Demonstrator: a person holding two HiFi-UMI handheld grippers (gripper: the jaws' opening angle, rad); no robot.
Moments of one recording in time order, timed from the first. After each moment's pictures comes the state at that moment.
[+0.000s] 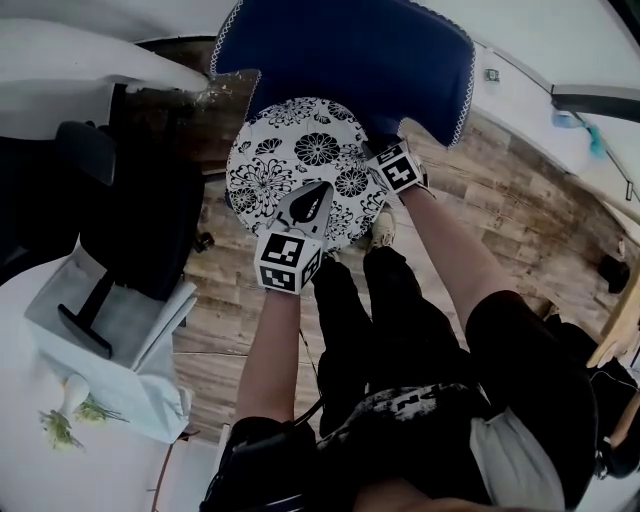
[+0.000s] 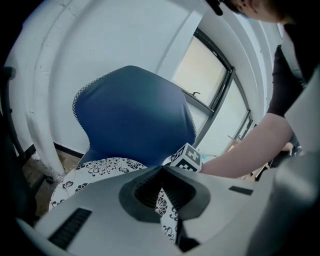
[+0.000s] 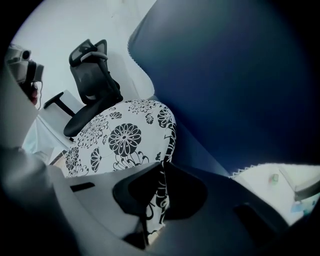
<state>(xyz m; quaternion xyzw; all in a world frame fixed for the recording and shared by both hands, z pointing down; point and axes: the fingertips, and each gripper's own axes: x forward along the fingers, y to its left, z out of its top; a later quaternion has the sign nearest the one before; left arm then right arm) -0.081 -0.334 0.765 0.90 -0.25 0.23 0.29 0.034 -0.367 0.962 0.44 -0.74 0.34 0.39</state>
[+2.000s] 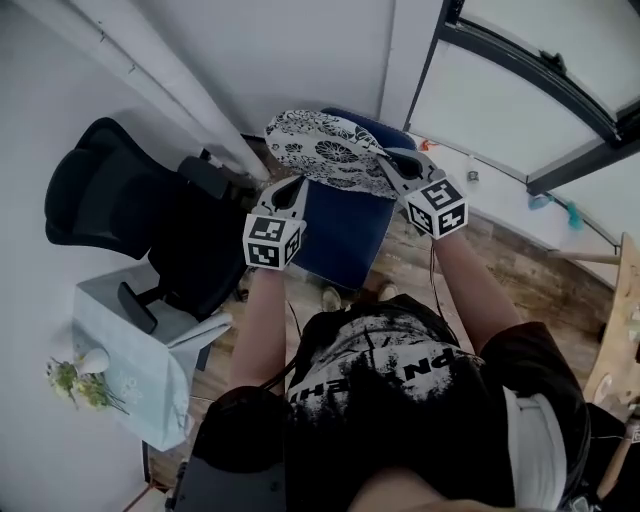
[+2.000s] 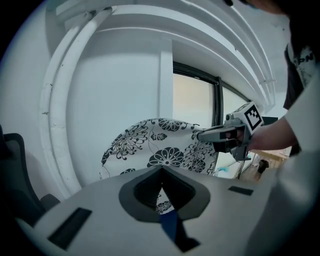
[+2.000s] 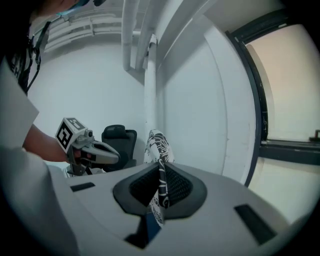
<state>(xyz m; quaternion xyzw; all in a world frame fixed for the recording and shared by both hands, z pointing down) -0.126 -0.415 0.451 0.92 -0.35 0.17 0.09 0.032 -0.410 0.418 0.49 -0.86 0.09 0.10</state>
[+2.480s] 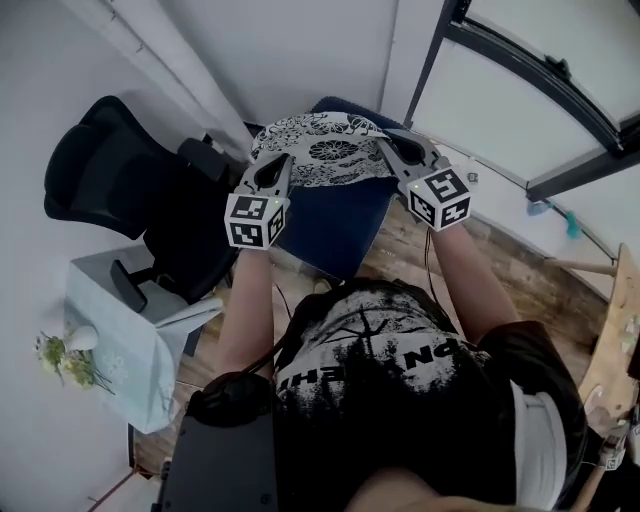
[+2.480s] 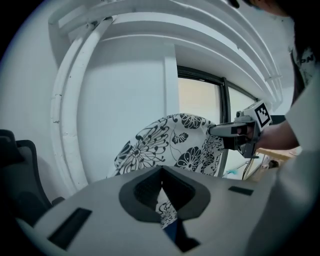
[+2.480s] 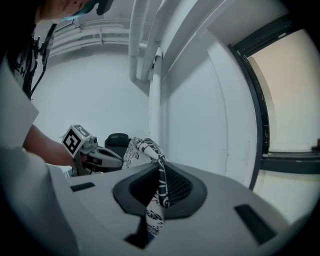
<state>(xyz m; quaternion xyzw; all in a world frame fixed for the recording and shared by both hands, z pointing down) -0.142 -0.420 0.424 0.90 -0.40 0.16 0.07 0.036 -0.399 0.371 0.48 -0.88 0.04 0.05</state>
